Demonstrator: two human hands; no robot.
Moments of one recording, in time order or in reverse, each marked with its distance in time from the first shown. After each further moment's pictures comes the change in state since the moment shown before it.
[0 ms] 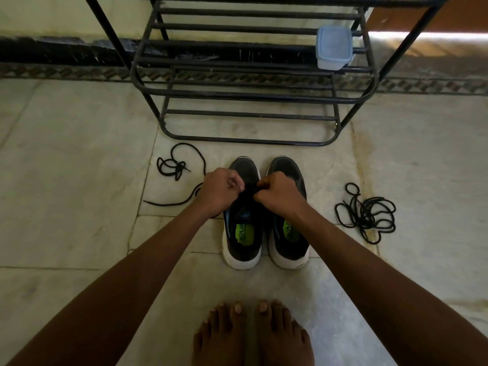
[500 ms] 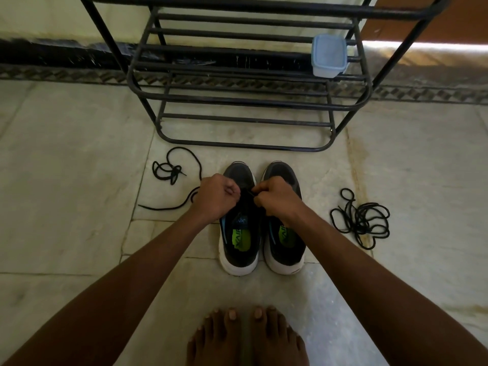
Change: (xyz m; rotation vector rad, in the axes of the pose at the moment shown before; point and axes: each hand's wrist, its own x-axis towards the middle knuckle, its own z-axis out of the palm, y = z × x) left_hand -0.001 -0.002 0.006 0.048 0.065 0.044; right_hand -0.001 -0.002 -0.006 0.156 -0.067 0.113
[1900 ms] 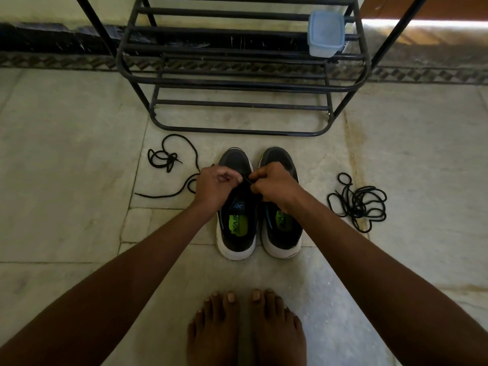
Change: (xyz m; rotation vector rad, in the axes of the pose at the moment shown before) left_hand -0.005 -0.010 0.030 -0.381 0.147 -0.066; right_hand -0.005 0.000 -0.002 0.061 -0.013 0.014
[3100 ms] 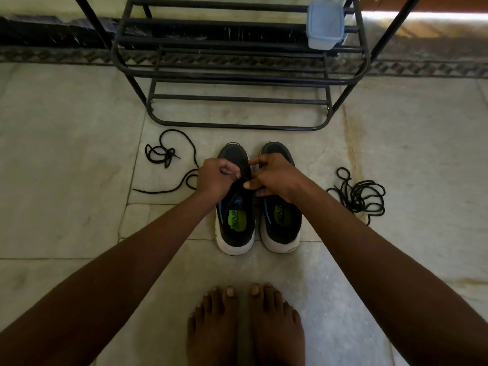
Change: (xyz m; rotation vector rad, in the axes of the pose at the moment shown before) left_hand 0.011 0.007 0.005 0.104 -0.051 -0.145; right_hand 0.010 0.000 -0.009 0.224 -0.112 0.122
